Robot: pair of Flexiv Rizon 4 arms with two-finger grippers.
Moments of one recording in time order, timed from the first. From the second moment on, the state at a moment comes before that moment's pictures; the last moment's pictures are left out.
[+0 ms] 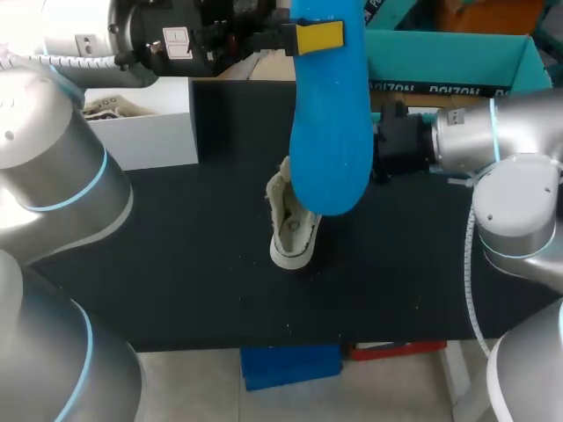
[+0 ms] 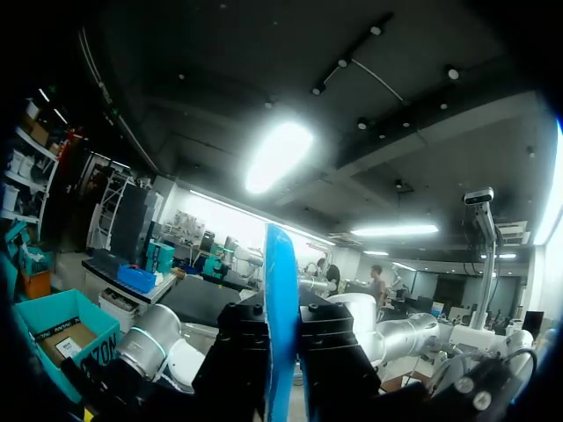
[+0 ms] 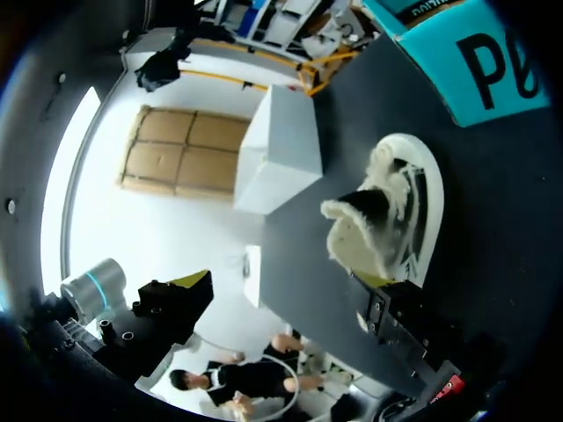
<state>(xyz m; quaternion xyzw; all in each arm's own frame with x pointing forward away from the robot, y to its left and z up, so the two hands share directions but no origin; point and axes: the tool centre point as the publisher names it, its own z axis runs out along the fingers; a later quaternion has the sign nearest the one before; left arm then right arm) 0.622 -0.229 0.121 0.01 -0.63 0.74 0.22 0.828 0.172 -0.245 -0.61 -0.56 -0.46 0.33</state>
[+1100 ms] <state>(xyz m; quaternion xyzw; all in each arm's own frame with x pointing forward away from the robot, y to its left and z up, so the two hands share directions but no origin) 0.621 -0.247 0.031 -0.08 -0.65 0.74 0.18 0.824 0.168 -0.240 -0.55 -0.52 -0.53 0.39</state>
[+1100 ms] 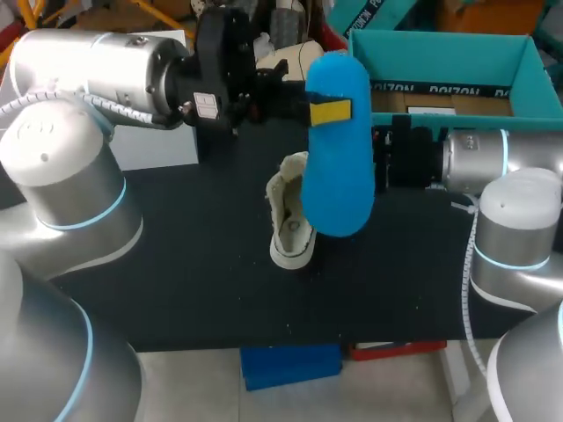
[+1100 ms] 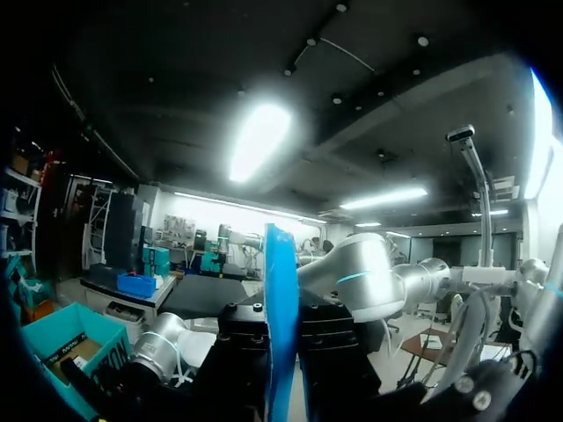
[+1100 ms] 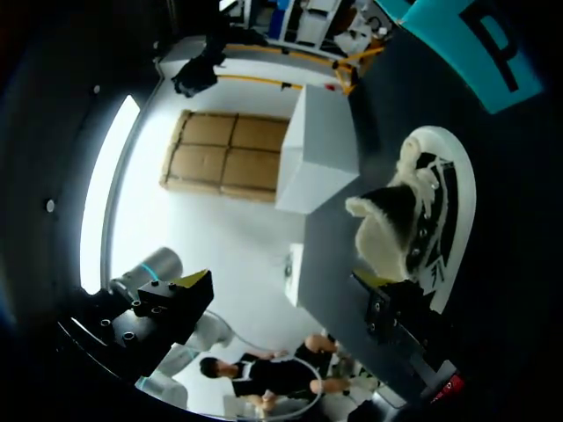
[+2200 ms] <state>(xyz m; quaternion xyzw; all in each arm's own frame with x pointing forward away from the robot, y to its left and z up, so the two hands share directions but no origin) 0.611 -0.230 -0.042 -0.17 -0.67 0.72 0.05 0.824 0.168 -0.240 -0.55 -0.52 -0.53 0.39</state>
